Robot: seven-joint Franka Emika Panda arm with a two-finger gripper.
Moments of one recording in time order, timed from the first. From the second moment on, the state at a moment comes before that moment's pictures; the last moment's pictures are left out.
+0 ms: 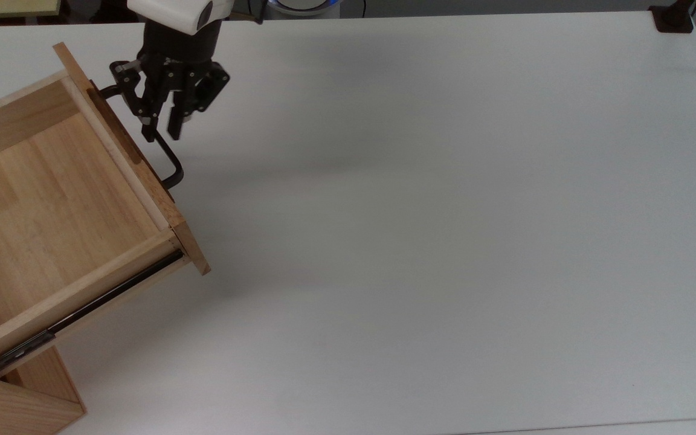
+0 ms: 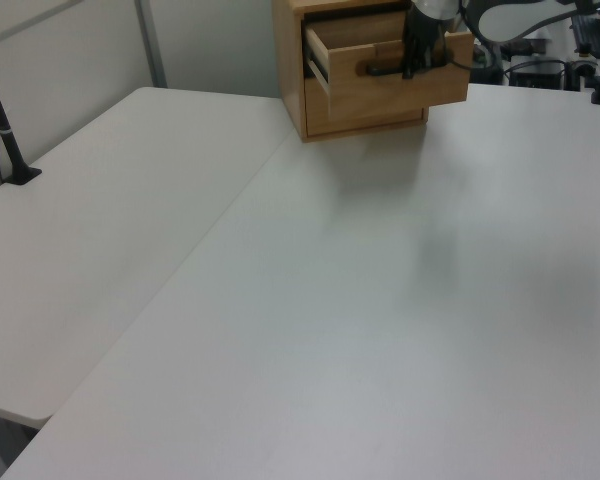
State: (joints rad) arm -0.09 0.08 0.02 -1.80 -0.45 2.28 -0.44
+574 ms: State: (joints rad) arm -0.09 0.03 0.04 -1.60 -0.10 1.78 -0.19
